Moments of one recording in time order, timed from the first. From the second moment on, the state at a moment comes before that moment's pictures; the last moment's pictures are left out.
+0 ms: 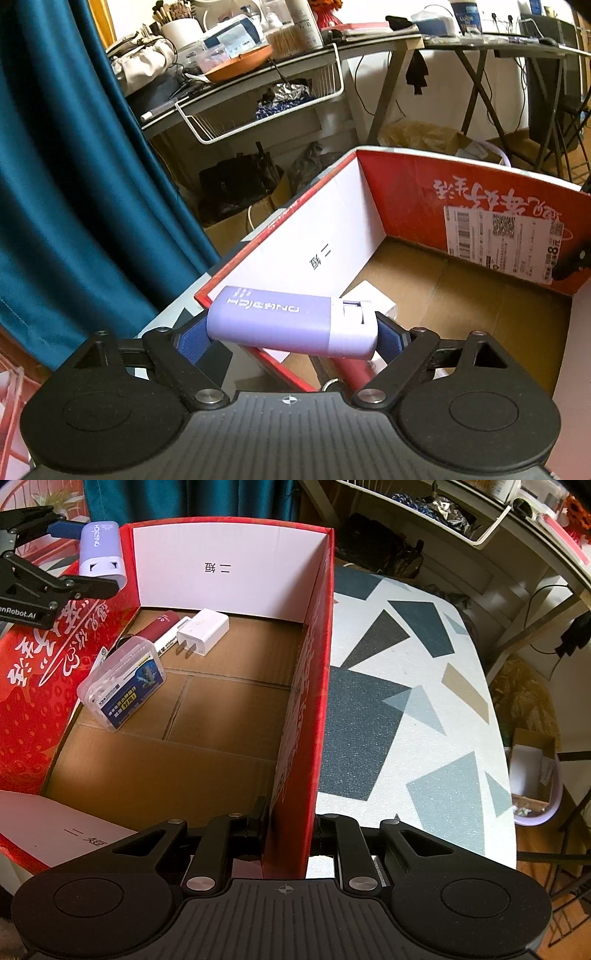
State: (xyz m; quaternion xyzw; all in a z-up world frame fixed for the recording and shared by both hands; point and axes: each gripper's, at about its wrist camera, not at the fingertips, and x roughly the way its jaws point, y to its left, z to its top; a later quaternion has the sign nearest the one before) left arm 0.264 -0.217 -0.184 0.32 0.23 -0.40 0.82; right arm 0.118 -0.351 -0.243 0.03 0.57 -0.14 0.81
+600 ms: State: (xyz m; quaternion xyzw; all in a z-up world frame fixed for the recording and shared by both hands) left arm 0.264 -0.211 -0.186 0.33 0.24 -0.40 0.82; right arm 0.118 -0.351 -0.242 0.03 0.57 -0.14 0.81
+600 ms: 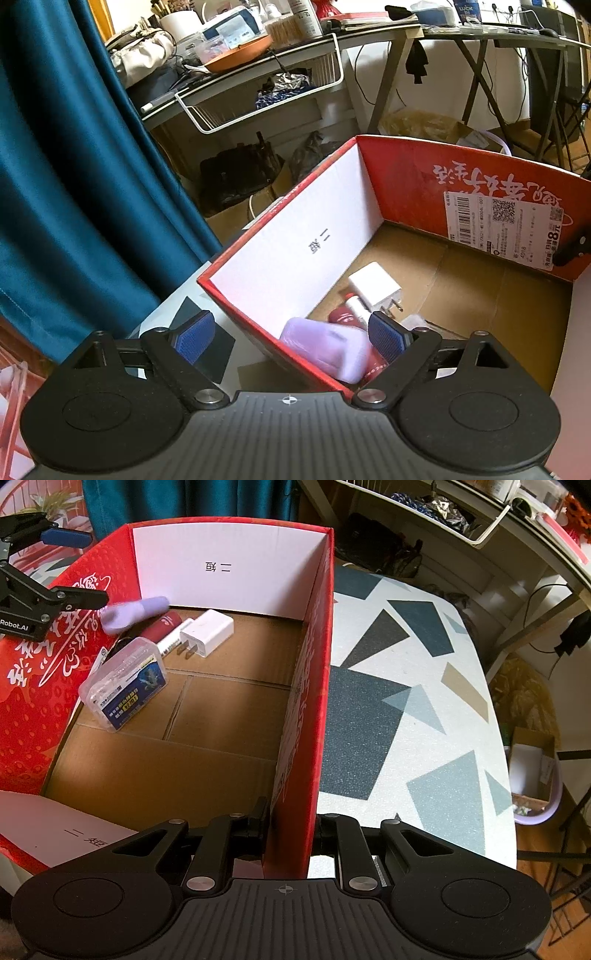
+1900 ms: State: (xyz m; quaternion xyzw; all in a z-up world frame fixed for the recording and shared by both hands) left arm 0.285 -0.107 -0.244 0.25 0.33 -0.34 0.84; right arm 0.119 -0.350 -0.243 0.03 0.57 -0.14 0.81
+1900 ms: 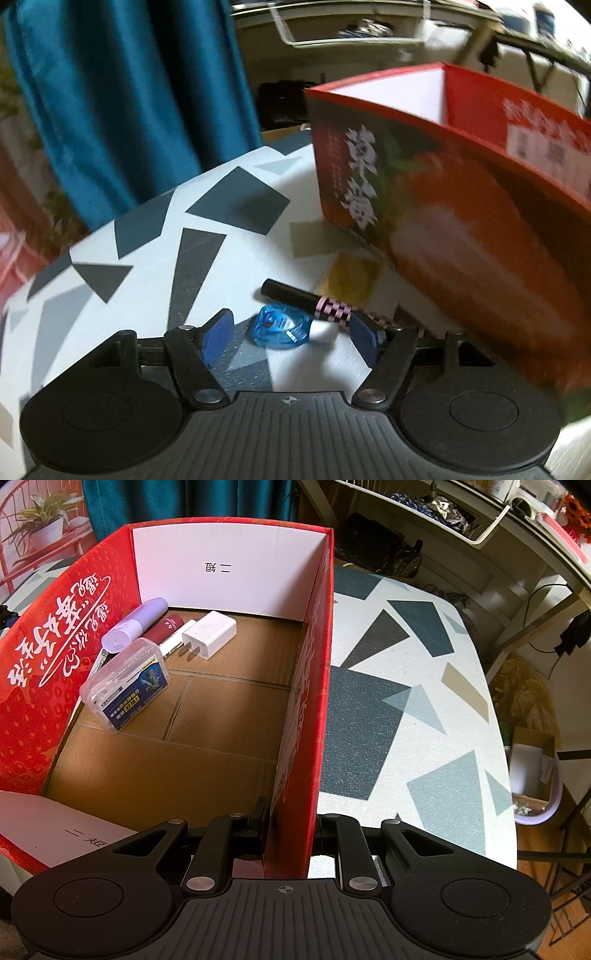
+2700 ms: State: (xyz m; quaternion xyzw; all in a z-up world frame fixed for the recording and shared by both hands) left arm 0.310 -0.110 -0.267 0.24 0.36 -0.38 0.82; right arm 0.120 -0.349 -0.243 0.02 0.58 -0.14 0.80
